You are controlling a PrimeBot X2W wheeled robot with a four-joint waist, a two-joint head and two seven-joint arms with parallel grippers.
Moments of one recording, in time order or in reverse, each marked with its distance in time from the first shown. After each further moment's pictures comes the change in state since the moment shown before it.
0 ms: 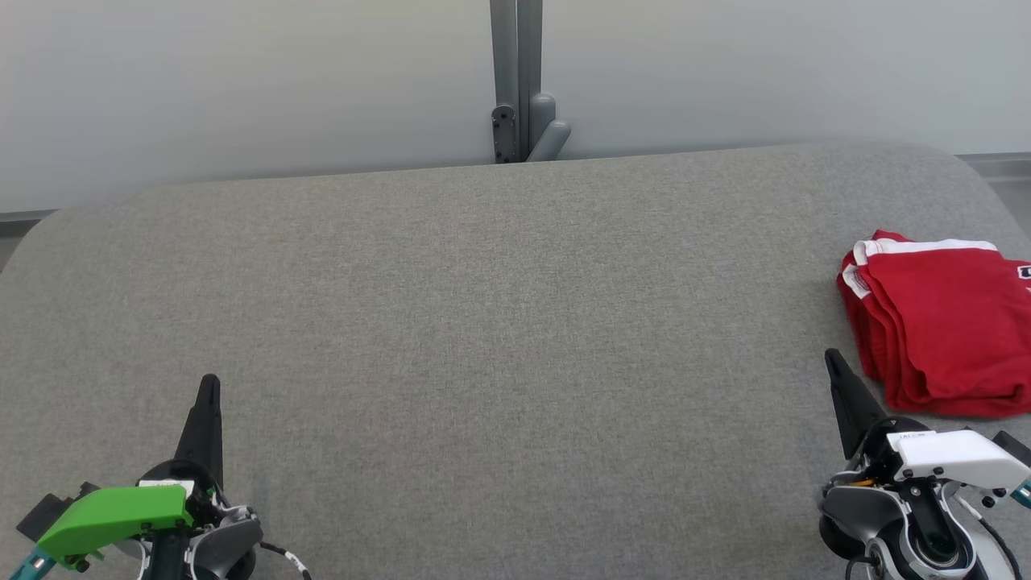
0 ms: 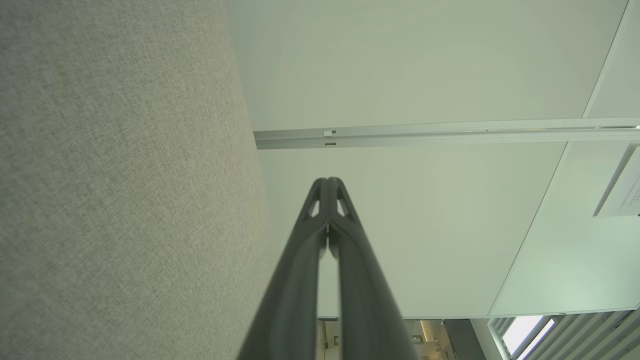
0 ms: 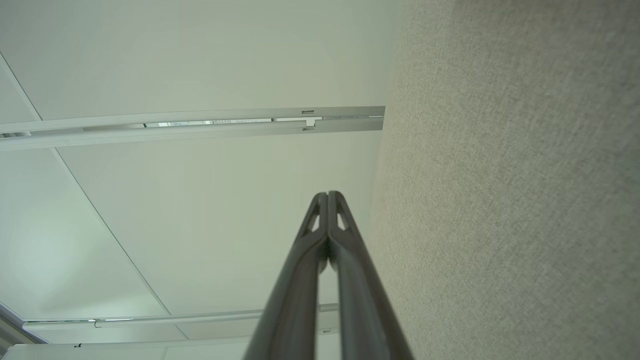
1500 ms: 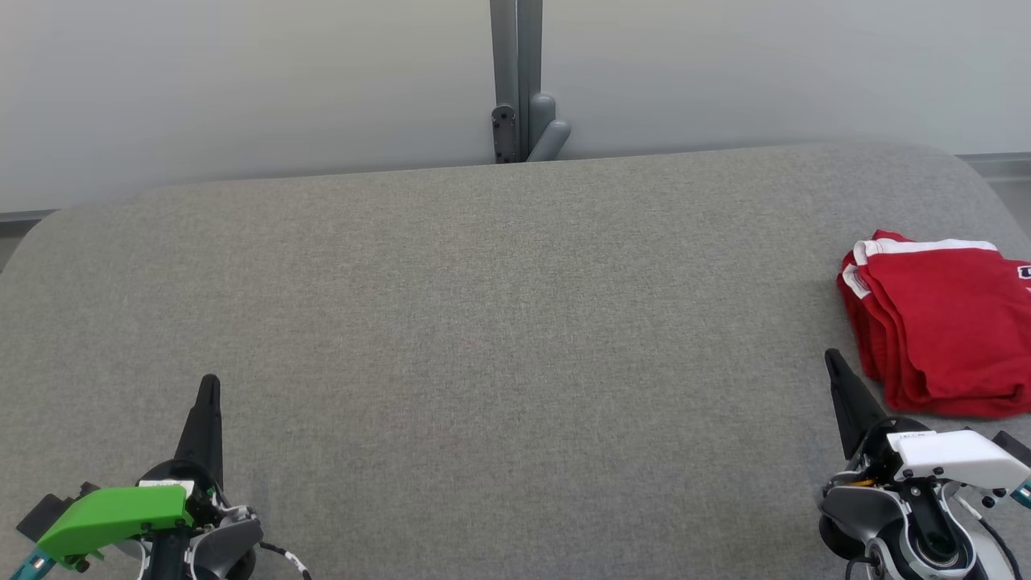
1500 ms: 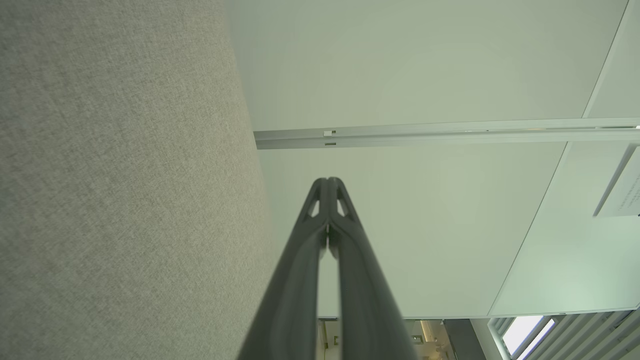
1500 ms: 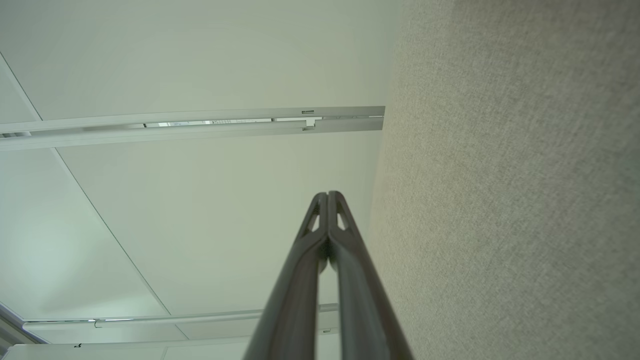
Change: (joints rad) left arm 0.000 0.000 0.000 0.000 0.000 0.000 0.000; right arm 0.000 0.000 0.000 0.000 0.000 0.000 0.000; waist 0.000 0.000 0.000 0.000
